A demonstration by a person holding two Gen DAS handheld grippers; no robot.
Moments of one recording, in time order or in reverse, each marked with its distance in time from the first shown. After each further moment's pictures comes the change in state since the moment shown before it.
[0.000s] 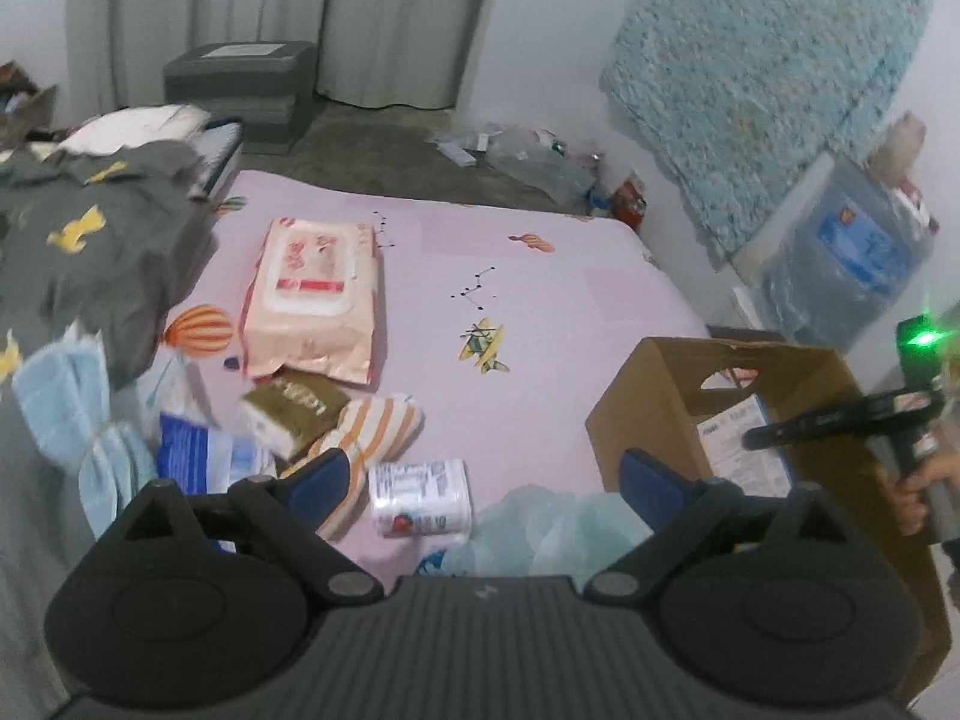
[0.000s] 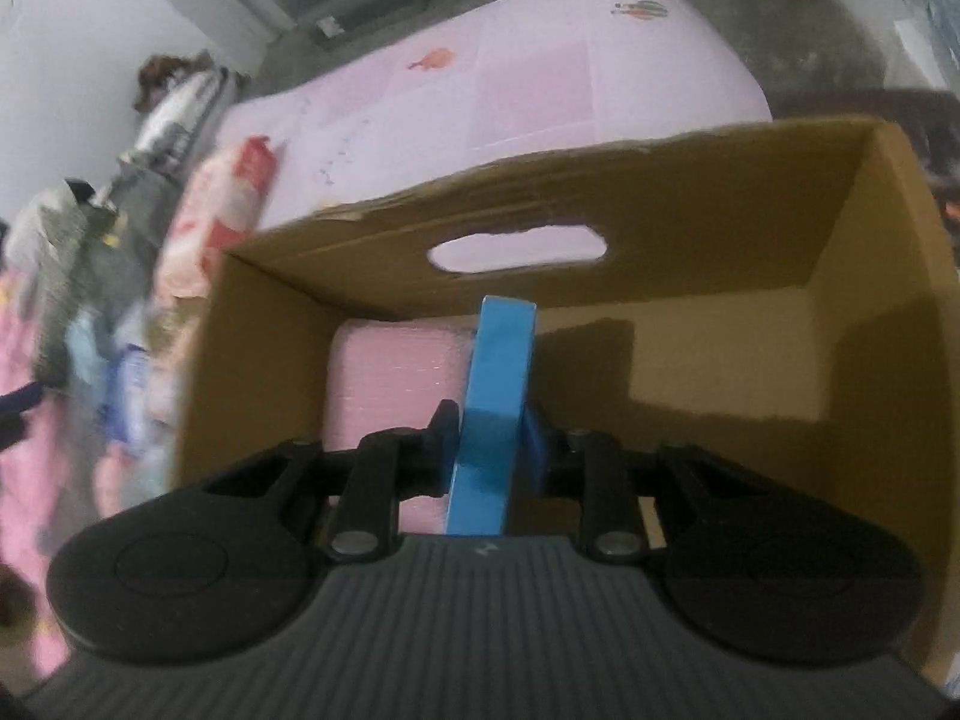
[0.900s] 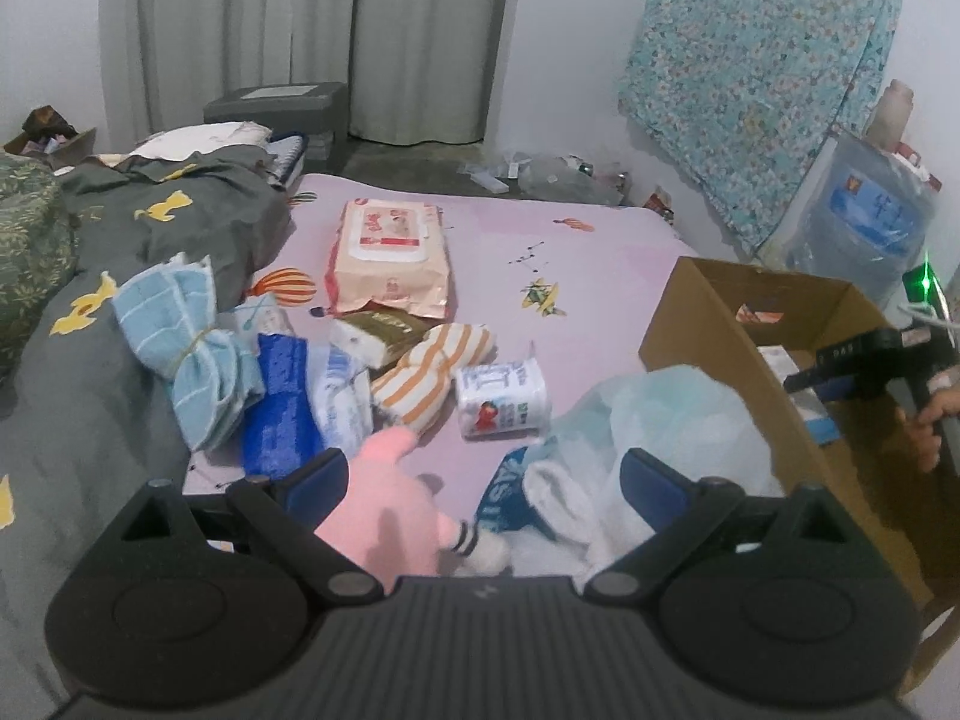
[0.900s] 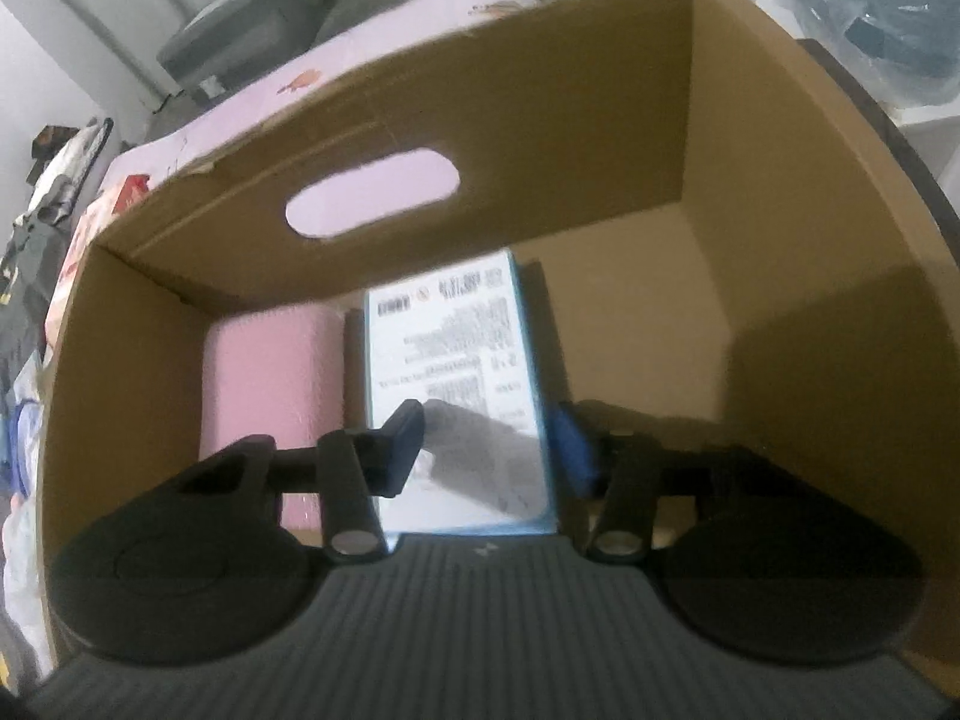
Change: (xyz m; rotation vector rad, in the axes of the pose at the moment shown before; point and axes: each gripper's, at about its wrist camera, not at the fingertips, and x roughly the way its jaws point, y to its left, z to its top) left arm -0.044 0.025 -0.096 0.070 -0.093 0.090; right arm 0.001 -0.002 -0.055 0.179 -0.123 -0.170
